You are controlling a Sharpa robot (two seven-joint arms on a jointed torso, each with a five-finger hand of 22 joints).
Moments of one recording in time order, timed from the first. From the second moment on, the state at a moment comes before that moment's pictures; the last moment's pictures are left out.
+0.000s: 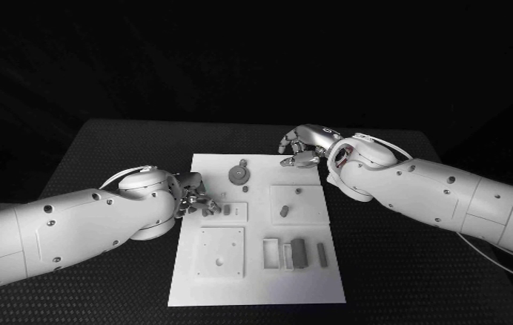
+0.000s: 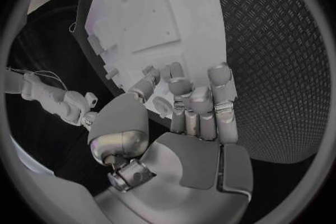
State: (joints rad) left arm 1.35 -0.73 -0.24 1.52 -1.24 -0.05 -0.59; left_hand 0.73 -0.14 0.53 -0.16 0.05 1.16 0.01 0.39 0.66 1.33 -0.11 0.98 0.88 1.23 -0.20 1.46 0.64 0.03 1.36 -0.24 0.62 1.31; right arm 1.17 -0.71 0.06 1.33 -1.48 -0.31 -0.08; right_hand 1.04 -0.14 0.63 -0.27 0.05 0.92 0.12 0.26 0.54 1.20 0.01 1.21 0.87 1.10 -0.09 1.47 0.88 0.25 1.05 0.02 0.89 1.31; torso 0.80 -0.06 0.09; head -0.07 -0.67
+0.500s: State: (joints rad) left arm 1.35 -0.74 -0.24 1.53 -1.24 -0.06 -0.59; left_hand 0.73 -0.14 0.53 -0.16 0.05 1.16 0.01 0.39 0.66 1.33 -0.11 0.98 0.88 1.23 -0.20 1.46 0.64 0.03 1.36 -0.24 0.62 1.31; right arm 1.17 -0.71 0.06 1.33 -1.48 -0.31 -0.08; right_hand 1.04 -0.14 0.63 -0.27 0.05 0.92 0.12 0.26 0.54 1.20 0.01 1.21 0.87 1.10 -0.09 1.47 0.88 0.25 1.05 0.02 0.89 1.31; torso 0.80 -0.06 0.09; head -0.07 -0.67
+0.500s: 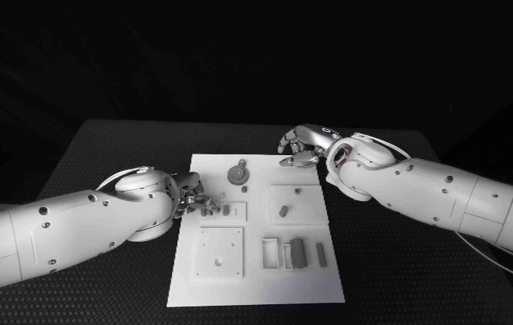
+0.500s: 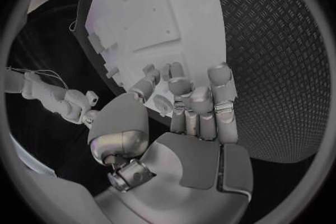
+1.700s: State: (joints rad) left arm 1.35 -0.75 -0.23 1.54 -1.23 -0.09 -0.57; left_hand 0.73 -0.14 0.52 -0.16 0.05 1.16 0.00 0.40 0.66 1.33 -0.11 0.99 0.88 1.23 -0.20 1.46 0.64 0.03 1.36 -0.24 0.62 1.31; right arm 1.17 -0.71 0.06 1.32 -1.48 -0.31 -0.08; right_hand 1.04 -0.14 0.63 -0.27 0.05 0.92 0.12 0.26 0.54 1.20 0.01 1.21 0.87 1.10 -0.09 1.47 0.88 0.25 1.05 0.02 0.89 1.31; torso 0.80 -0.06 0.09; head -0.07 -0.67
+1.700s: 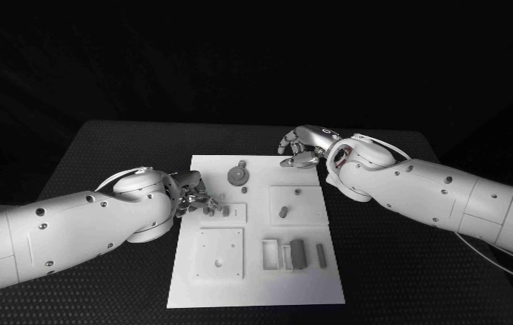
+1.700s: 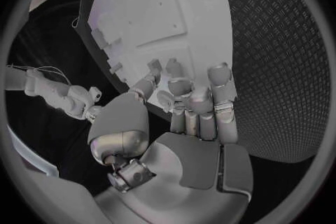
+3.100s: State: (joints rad) left arm 1.36 -0.61 -0.22 1.38 -1.26 -0.39 -0.11; left_hand 1.21 -0.17 0.59 -0.29 0.08 0.93 0.14 0.27 0.56 1.12 0.08 0.23 0.35 1.07 -0.03 1.13 0.52 0.02 1.16 -0.13 0.34 1.17; right arm 1.17 -0.71 0.06 1.30 -1.48 -0.31 -0.08; right_hand 1.04 -0.14 0.63 -0.27 0.05 0.91 0.12 0.26 0.54 1.20 0.01 1.21 0.87 1.10 -0.09 1.47 0.88 0.25 1.05 0.02 0.89 1.31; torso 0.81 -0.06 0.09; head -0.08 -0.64
